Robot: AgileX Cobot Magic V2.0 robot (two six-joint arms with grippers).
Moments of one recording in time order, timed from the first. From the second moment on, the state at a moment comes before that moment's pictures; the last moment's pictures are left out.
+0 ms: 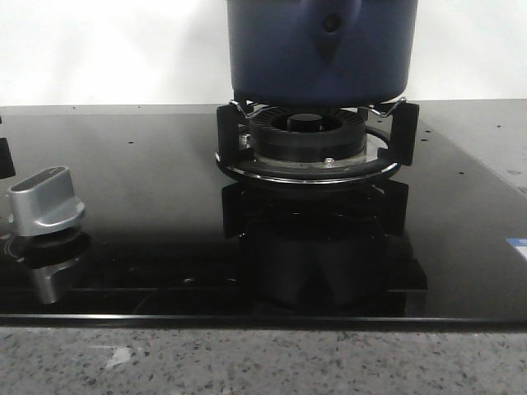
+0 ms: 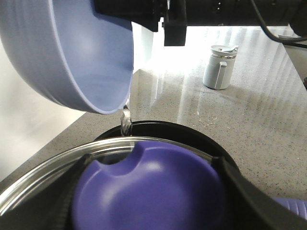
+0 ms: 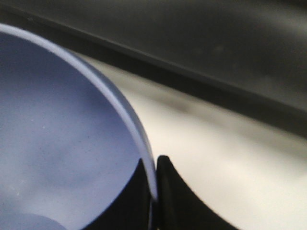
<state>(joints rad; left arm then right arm) -0.12 1.69 -1.49 -1.49 1.17 1.59 0.23 1.60 -1.57 -0.47 0.06 0.16</state>
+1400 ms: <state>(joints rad) -0.12 1.69 -1.49 -1.49 1.17 1.59 0.23 1.60 -1.57 -0.79 -0.15 0.06</state>
